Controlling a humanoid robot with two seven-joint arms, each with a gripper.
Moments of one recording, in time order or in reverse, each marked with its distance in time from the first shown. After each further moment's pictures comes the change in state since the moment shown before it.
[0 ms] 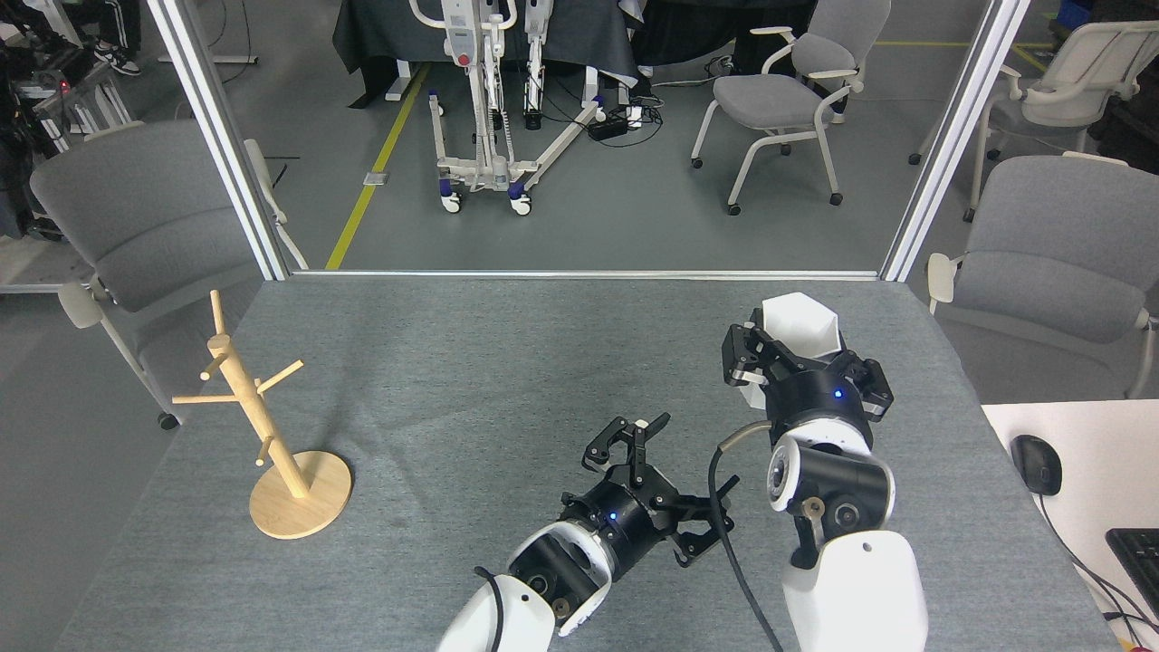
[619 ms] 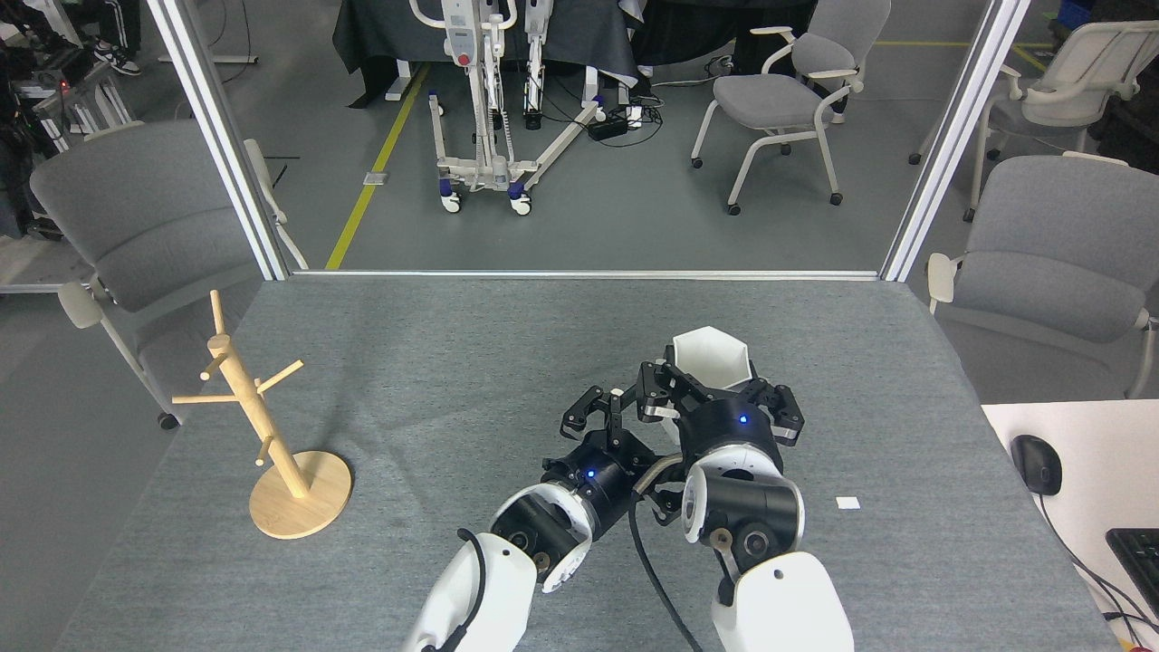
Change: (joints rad) left arm -0.067 -0.002 0.072 0.060 0.055 -0.046 -0.037; right arm 0.011 0.025 0.211 0.020 0.028 0.119 0.071
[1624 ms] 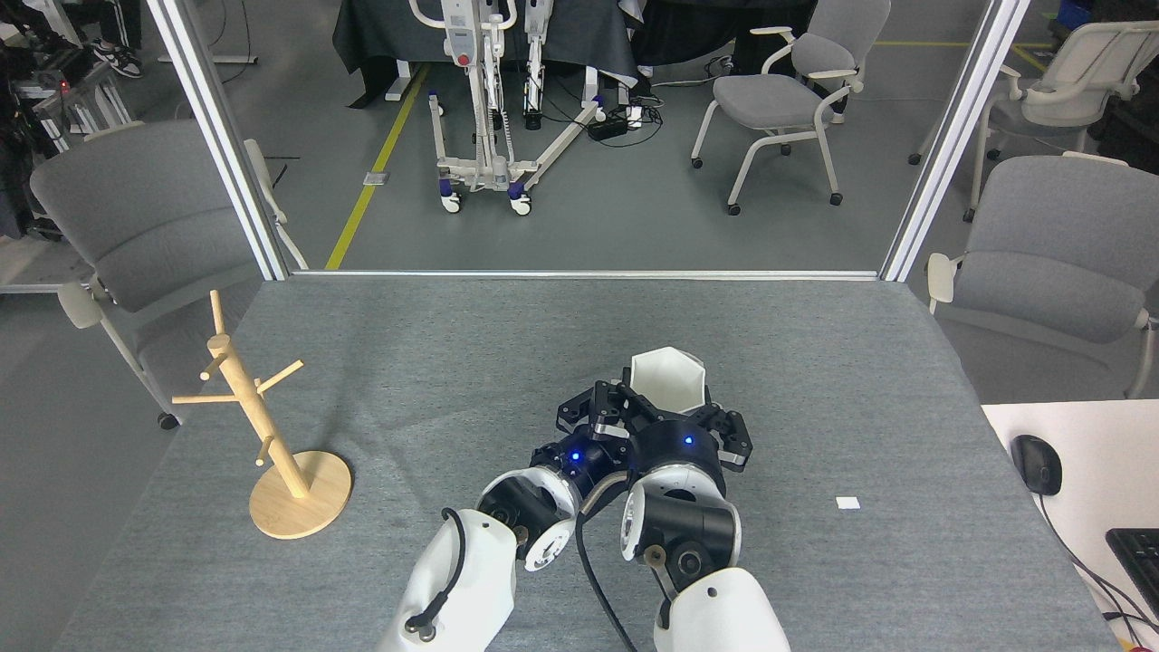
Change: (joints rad) left arm -0.047 0.007 0.041 0.071 0.129 -0.071 -0.055; right arm 0.019 0.084 0.089 0.056 0.034 0.118 -0.002
